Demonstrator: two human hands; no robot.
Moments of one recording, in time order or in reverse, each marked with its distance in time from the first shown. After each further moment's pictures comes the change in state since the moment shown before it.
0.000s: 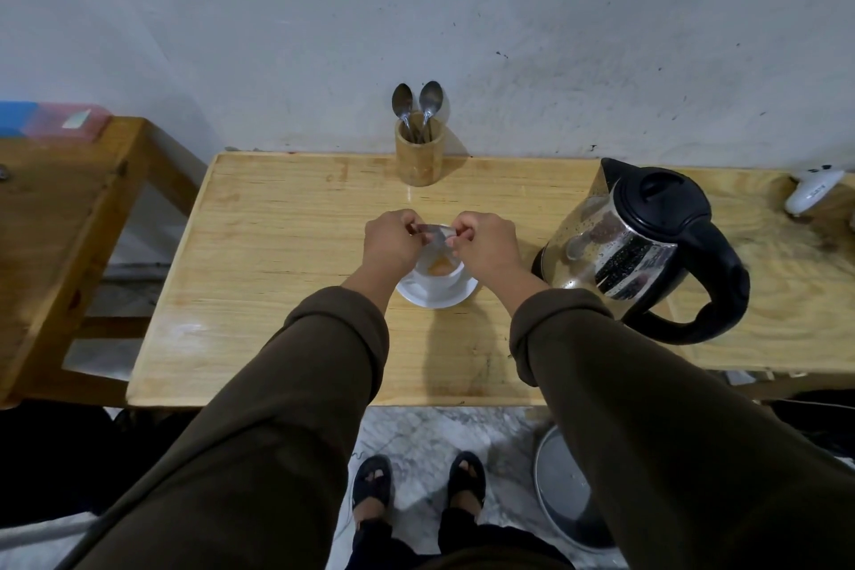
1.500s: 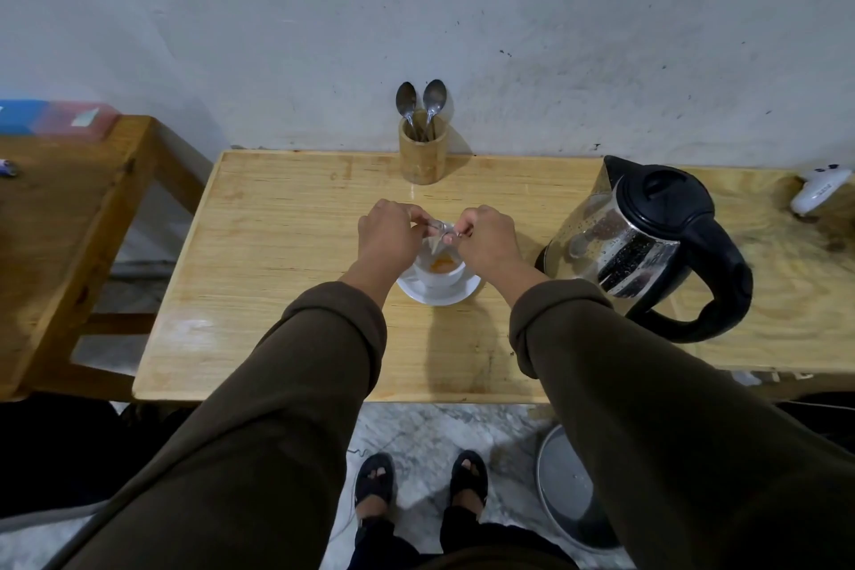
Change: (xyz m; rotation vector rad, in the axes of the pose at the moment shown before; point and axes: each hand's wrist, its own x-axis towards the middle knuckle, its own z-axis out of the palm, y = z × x) left_hand -0.006 0.005 -0.011 0.164 0.044 0.089; right_hand 0.003 -0.005 0.002 -0.062 0.018 -0.017
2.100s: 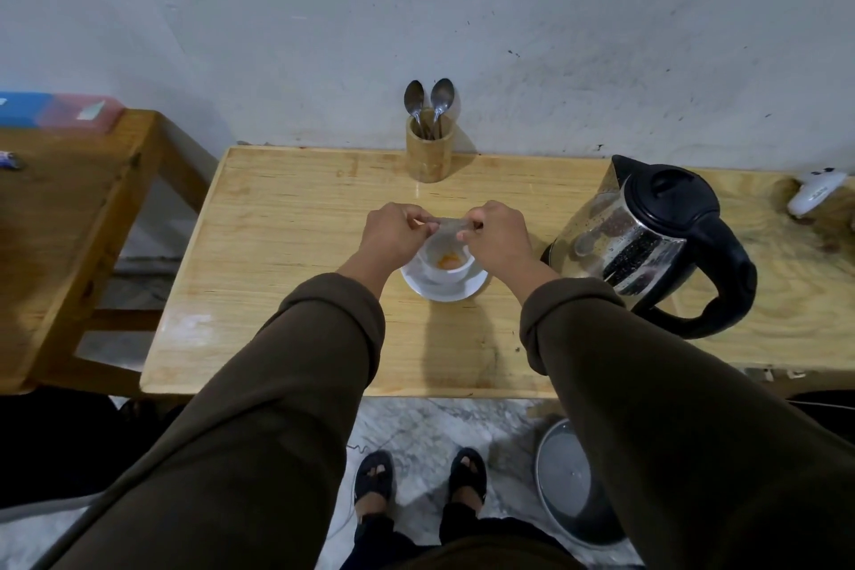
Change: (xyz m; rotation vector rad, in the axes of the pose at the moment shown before) left_hand -0.001 -0.013 -0.009 -0.216 -0.102 -0.051; right_hand -0.005 -0.005 -0.005 -0.129 -0.019 -0.019
